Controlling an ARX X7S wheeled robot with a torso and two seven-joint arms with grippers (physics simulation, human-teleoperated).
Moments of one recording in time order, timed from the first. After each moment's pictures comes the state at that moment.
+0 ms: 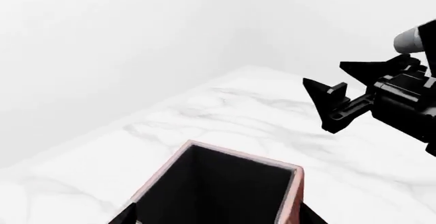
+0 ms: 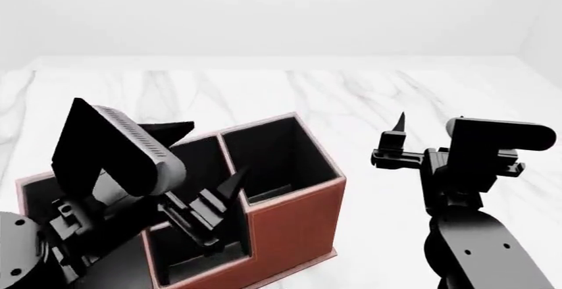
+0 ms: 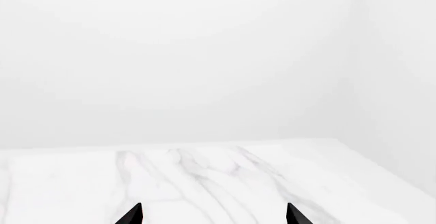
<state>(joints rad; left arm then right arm) -0.79 -0.90 0.28 0.76 -1.54 -0.94 -0.41 0.42 0.25 -0.02 -0.49 0.26 0.81 0.32</state>
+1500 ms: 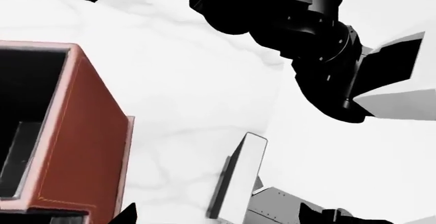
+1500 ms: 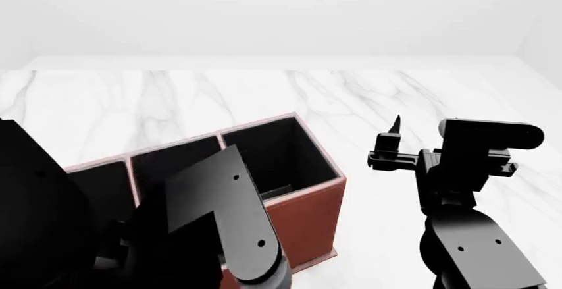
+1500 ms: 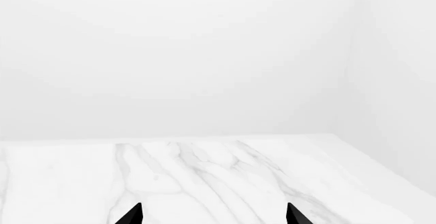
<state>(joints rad) -1.56 -0.74 0.94 0.49 -2.54 -1.21 -0.71 0.43 0.27 -0.06 -0.45 0.28 0.80 0.35</state>
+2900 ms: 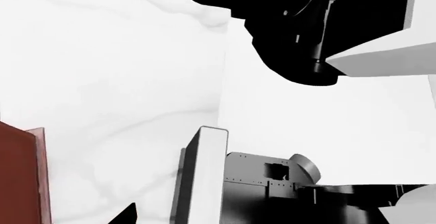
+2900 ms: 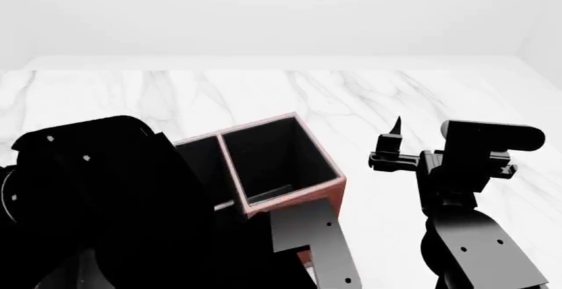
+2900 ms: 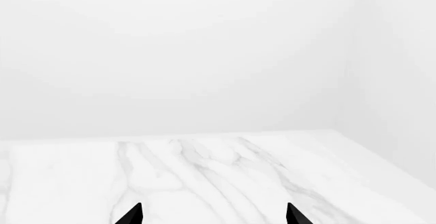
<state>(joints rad) -1.37 -0.41 0.93 0.28 -2.17 -1.46 -0.39 0.43 0.28 -0.05 -0.43 0.32 0.78 0.36</state>
